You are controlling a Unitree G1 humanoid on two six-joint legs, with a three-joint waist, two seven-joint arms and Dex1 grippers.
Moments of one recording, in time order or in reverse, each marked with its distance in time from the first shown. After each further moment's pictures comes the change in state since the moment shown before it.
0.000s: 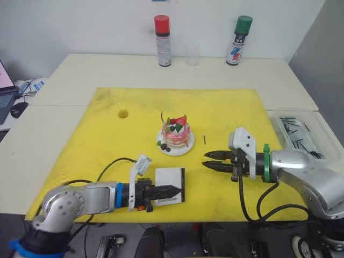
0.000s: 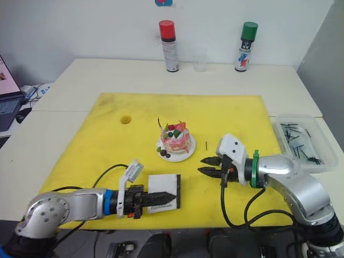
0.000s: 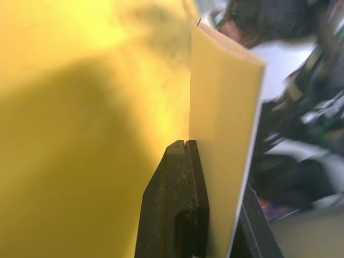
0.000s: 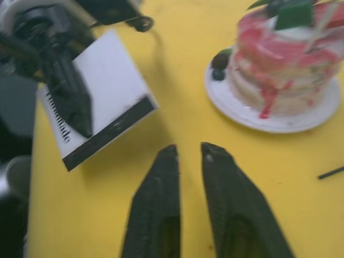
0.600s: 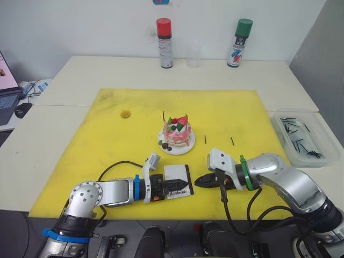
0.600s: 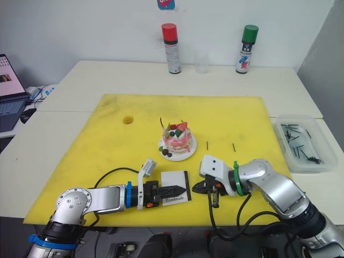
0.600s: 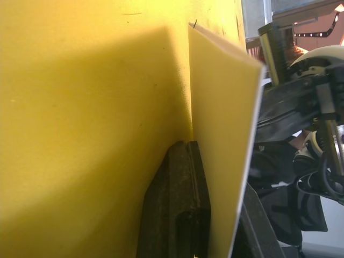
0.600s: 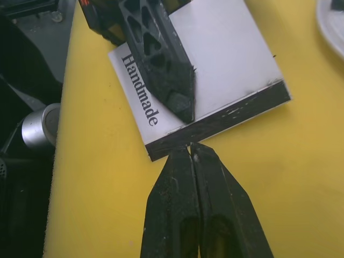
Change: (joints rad) left arm -0.131 -0.229 -0.067 0.331 -0.265 0.111 0.418; right arm -0.102 -0.047 0.290 0.141 -0.133 -0.035 0.180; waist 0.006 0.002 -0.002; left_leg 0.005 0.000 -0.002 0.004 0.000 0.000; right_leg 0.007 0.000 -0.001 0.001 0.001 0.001
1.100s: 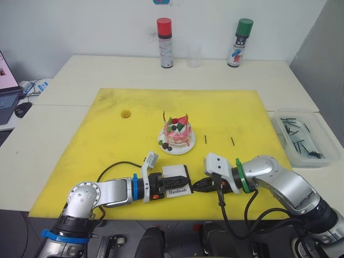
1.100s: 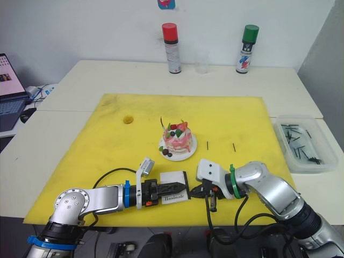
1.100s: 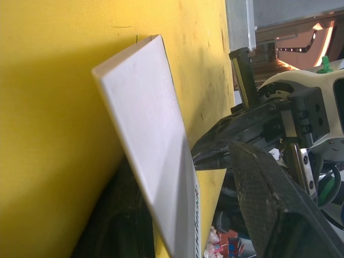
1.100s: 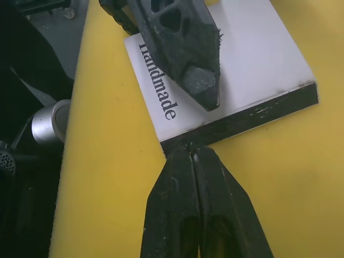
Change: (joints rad) left arm 0.008 0.010 0.005 0.012 -0.111 -0.020 0.042; right arm -0.001 0.011 0.071 0.027 -0.017 -0.038 0.026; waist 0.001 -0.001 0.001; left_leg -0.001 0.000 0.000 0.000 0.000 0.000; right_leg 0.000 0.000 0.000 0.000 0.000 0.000
